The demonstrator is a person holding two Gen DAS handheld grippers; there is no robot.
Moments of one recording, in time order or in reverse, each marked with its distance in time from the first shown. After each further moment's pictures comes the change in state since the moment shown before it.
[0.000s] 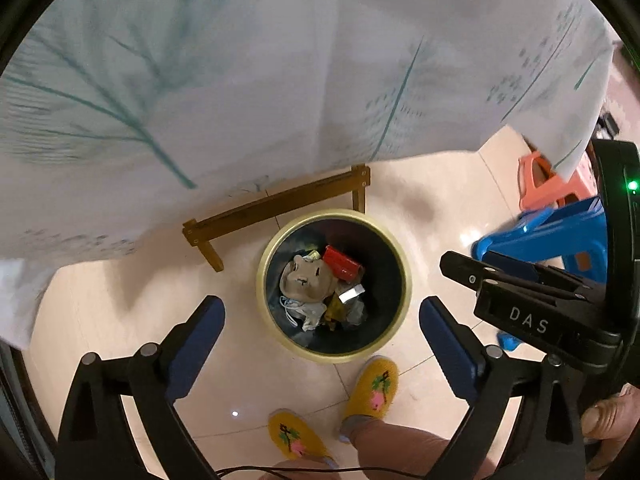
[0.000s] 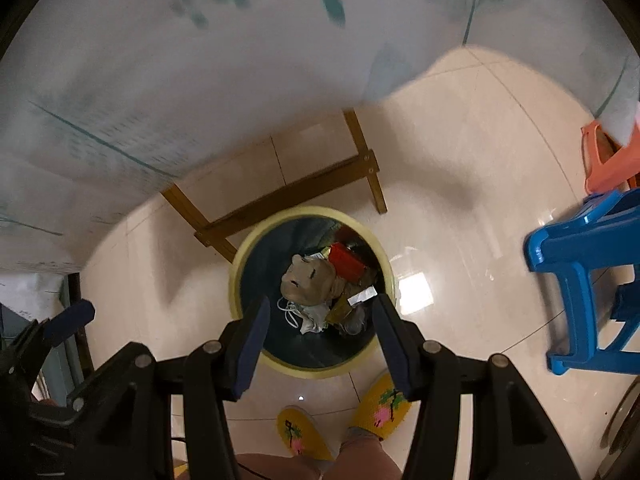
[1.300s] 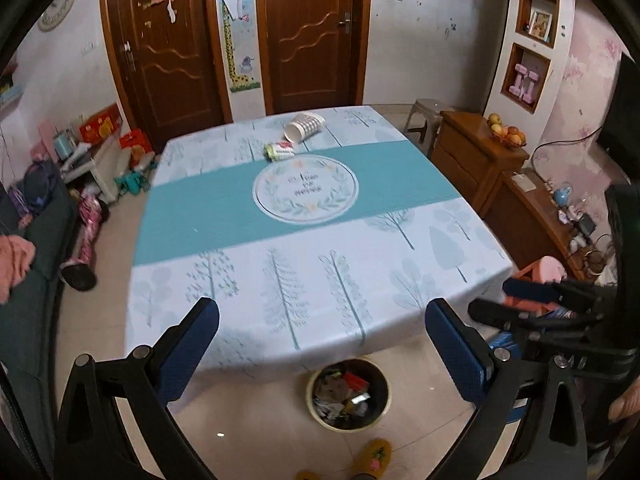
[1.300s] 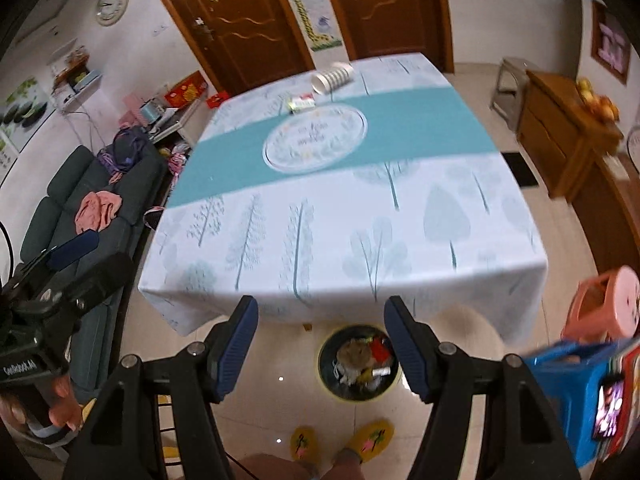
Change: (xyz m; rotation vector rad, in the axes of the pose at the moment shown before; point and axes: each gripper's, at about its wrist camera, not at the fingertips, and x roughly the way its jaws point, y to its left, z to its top) left arm -0.353 0.004 0.105 -0.012 -0.420 0.110; right arm -0.321 0.108 0.095 -0.335 -0.241 0.149
